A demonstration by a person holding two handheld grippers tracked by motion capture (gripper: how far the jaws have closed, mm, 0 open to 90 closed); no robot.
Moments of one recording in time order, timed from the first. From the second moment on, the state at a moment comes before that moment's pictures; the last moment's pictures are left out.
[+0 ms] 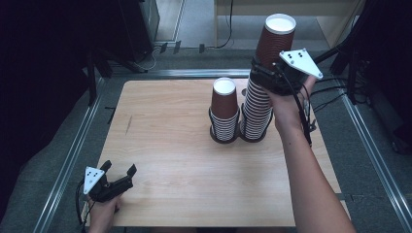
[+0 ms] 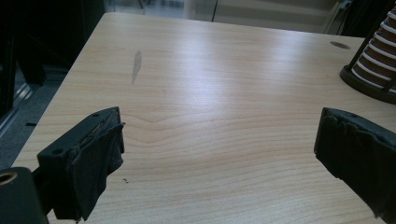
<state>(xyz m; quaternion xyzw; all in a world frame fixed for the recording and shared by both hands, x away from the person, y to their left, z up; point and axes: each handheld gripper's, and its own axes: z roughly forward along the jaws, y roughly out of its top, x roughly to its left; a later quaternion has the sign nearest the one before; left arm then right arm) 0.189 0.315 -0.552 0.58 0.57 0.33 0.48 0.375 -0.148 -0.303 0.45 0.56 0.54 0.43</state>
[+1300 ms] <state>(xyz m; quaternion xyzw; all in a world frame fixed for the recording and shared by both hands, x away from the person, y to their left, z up) 0.189 0.316 -0.552 0.58 0.57 0.33 0.48 0.344 -0.141 -0.257 0.40 0.53 0.58 0.47</state>
